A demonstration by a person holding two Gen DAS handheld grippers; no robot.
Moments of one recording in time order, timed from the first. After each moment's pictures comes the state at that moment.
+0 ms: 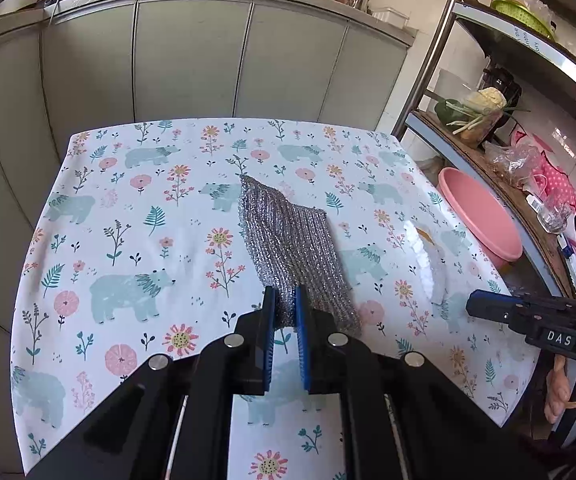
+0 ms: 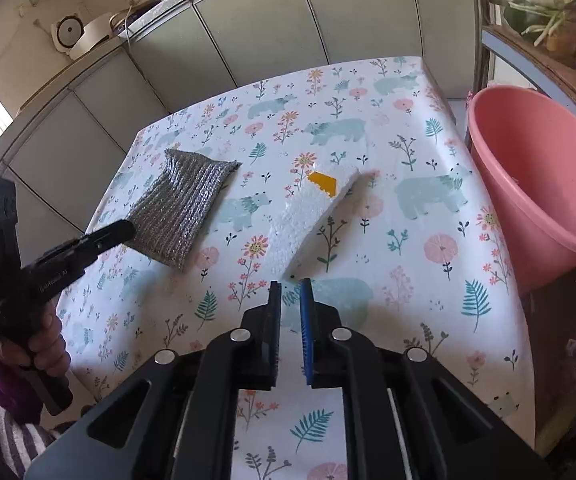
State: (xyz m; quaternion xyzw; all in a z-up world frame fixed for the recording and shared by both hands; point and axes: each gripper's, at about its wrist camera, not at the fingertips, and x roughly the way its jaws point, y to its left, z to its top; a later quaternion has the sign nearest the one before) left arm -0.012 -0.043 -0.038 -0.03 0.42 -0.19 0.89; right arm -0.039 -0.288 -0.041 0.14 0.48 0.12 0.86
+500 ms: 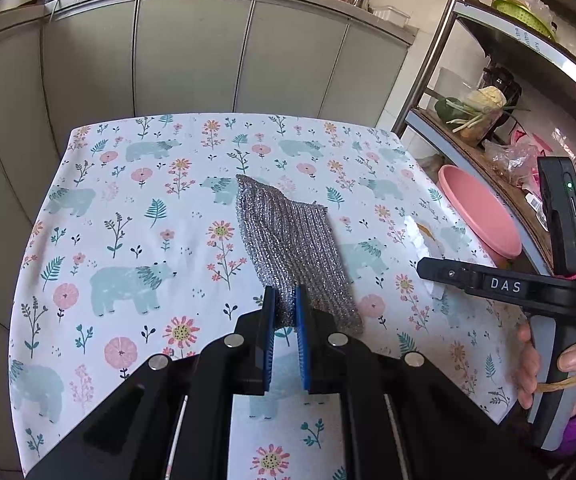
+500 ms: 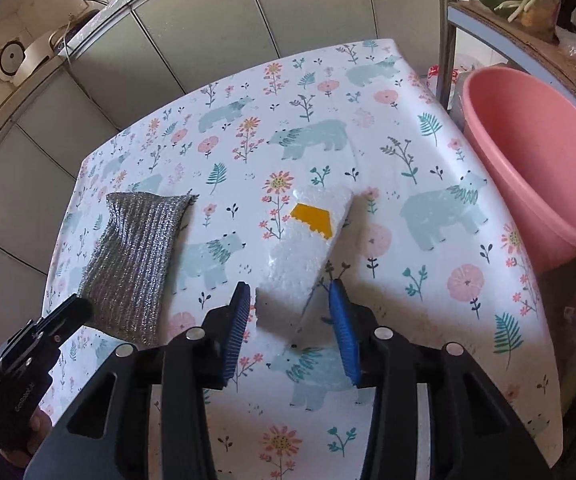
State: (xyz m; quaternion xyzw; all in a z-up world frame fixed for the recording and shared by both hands) left arm -0.014 -0.040 -0.041 -0.04 0.42 -0.19 0.89; right arm 0.001 -0.265 -0.058 0.15 0.49 0.03 0.86
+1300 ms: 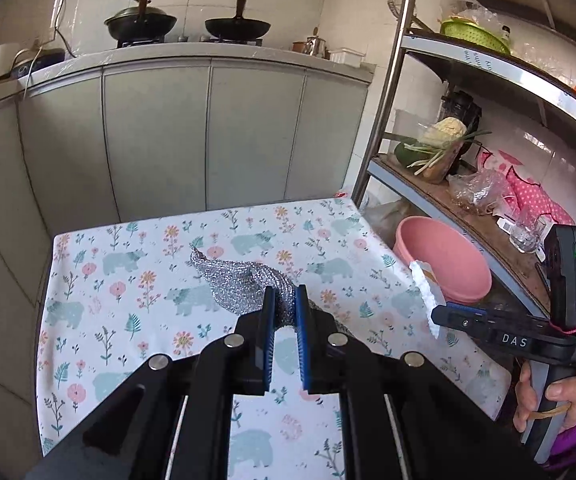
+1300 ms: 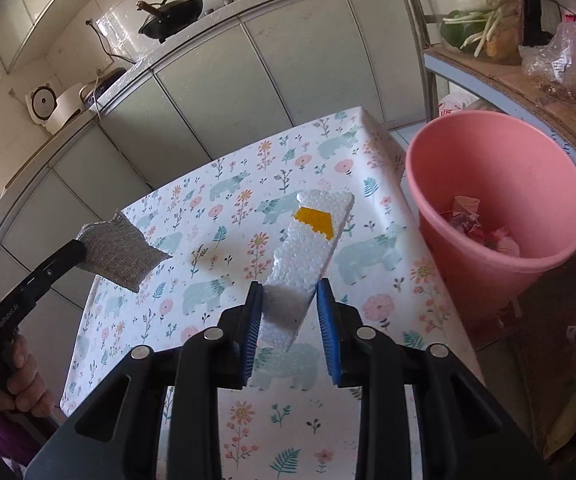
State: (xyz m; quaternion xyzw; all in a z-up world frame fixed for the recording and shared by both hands) left arm -0.009 -0.089 0.041 0.00 0.32 -0.23 0.92; right arm -0.047 -0.342 -0.011 0.20 0.40 0.05 0.90
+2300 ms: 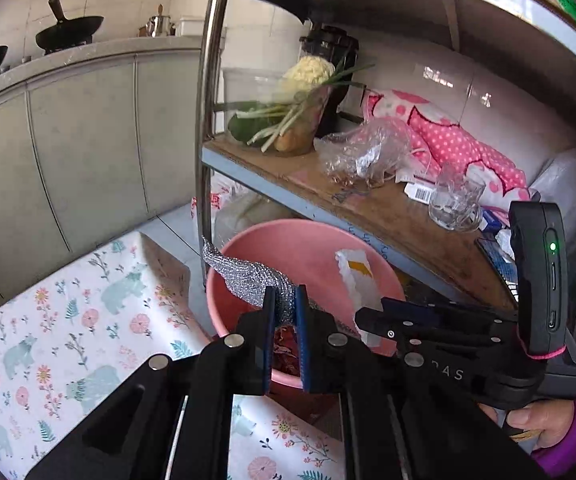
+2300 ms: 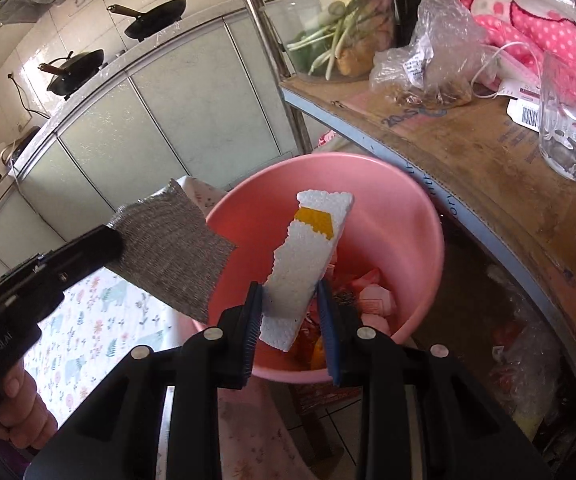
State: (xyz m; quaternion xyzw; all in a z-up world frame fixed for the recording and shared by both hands) left arm 0.052 -0.351 0.011 0.08 0.33 -0.42 0.84; right arm -0.020 -0.496 -0.038 0.21 0.38 -0.09 0.90
